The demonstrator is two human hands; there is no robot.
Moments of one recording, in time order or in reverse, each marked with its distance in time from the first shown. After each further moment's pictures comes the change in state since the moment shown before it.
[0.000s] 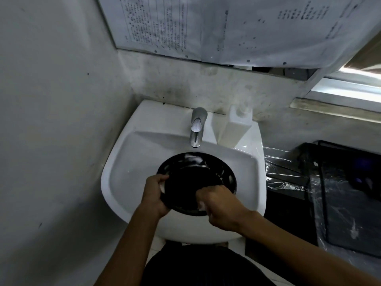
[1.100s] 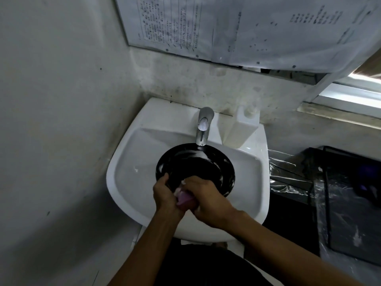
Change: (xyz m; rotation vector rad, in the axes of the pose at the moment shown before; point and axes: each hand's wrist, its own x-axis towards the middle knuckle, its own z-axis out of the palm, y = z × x) left_hand -0.005 -0.025 0.009 -0.424 0.014 0.123; right_hand 0.026 -0.024 0.015 0.271 0.116 -0.067
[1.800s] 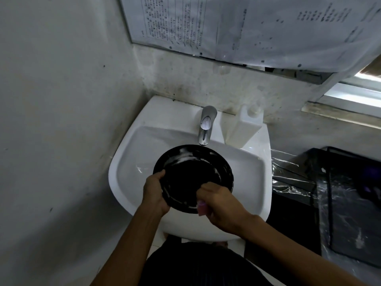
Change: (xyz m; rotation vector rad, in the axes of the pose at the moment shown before) left_hand 0.019 0.030 -0.016 0.288 0.015 -0.050; right_hand -0.025 0.015 -0.011 -0.153 -0.011 -0.085
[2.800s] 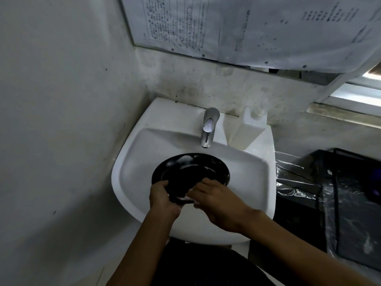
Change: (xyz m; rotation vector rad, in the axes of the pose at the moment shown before) left_hand -0.015 -0.007 0.012 -0.138 0.115 -0.032; right_hand 0.014 0.001 -0.007 -0.168 -0.054 -0.168
